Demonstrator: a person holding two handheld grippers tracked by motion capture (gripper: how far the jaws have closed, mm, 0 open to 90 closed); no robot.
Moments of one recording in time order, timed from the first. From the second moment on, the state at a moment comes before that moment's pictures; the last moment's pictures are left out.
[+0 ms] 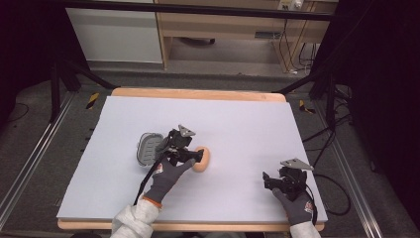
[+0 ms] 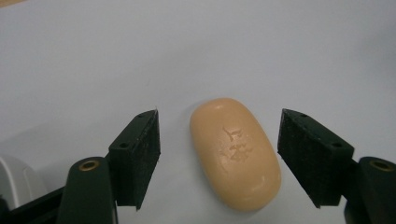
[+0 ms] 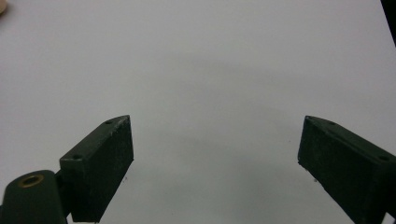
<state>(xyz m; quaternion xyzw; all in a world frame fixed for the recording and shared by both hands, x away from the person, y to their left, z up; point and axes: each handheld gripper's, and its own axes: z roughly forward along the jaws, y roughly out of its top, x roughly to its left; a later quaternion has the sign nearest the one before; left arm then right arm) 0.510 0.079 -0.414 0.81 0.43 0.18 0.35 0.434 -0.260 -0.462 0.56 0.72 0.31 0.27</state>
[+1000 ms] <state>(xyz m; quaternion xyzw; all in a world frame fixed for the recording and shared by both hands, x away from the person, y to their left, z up) 0.523 0.052 -0.449 0.83 0.45 0.15 0.30 0.439 -0.256 -0.464 0.55 0.73 0.30 0.26</state>
